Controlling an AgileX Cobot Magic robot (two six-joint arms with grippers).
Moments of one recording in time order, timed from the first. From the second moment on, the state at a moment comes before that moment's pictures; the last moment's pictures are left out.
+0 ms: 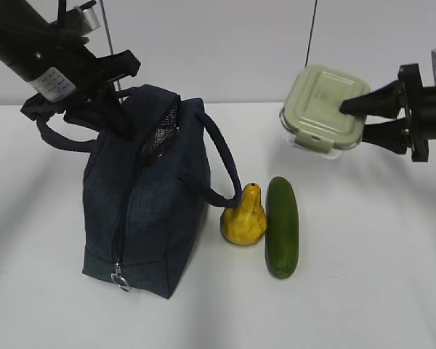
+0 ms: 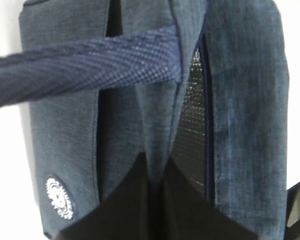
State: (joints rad) left arm -0.26 1.78 -1.50 -0.50 1.09 0.10; right arm -0.25 1.88 -1.09 1.51 1.11 -1.01
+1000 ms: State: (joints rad) left arm -0.26 1.79 -1.50 -0.64 1.04 0.10; right arm 0.14 1.84 -1.22 1.49 1.10 -0.89
